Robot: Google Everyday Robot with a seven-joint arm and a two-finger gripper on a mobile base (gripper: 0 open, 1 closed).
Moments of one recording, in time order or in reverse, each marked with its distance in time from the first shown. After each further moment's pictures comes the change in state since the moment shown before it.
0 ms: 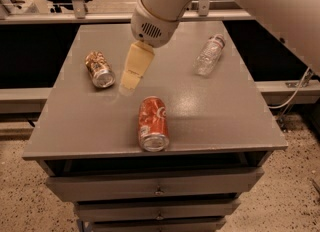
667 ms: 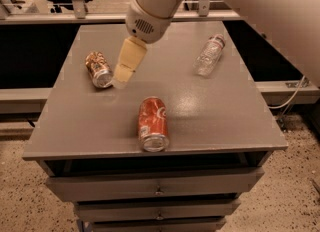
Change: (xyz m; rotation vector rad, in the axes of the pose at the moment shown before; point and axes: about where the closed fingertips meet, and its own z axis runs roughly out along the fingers) arm -0.014 -0.020 0.012 0.009 -0.016 0.036
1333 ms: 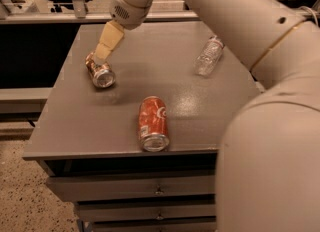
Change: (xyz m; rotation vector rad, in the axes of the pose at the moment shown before) arm -0.049 -0.074 0.050 0.019 -0.022 0.157
